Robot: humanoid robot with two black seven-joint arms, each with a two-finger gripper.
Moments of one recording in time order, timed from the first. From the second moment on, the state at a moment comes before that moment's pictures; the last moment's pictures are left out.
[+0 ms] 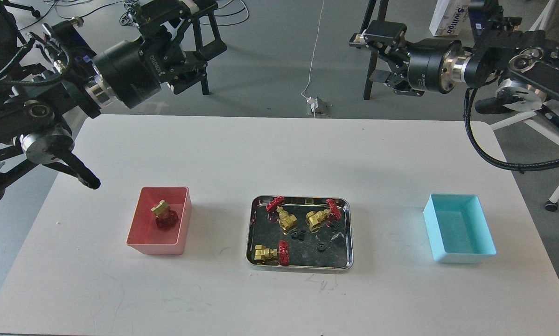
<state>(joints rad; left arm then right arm) -1.03 0.71 -0.35 -1.36 0.29 -0.33 -0.49 1.38 -0.58 0.04 1.05 -0.60 0.46 -0.02</state>
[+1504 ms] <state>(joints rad) -0.74 0.37 -0.57 -1.33 0.27 -0.31 -0.49 1.34 -0.08 -0.54 1.09 -1.21 0.49 -0.02</state>
